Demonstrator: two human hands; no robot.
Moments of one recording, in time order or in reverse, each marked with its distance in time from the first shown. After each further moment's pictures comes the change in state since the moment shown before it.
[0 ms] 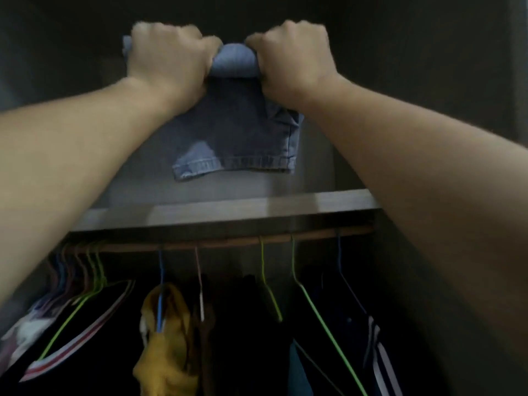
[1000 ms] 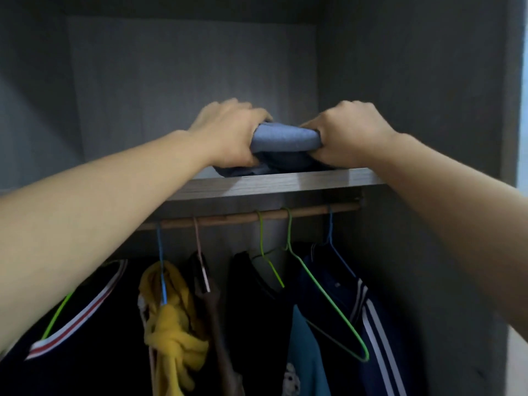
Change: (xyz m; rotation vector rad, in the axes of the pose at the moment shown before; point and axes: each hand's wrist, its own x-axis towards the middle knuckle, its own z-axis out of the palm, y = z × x) left_hand -0.076 0.050 0.023 -0.392 -0.399 0.208; right_hand -0.112 0.002 -0.013 -0.021 -0.448 -0.035
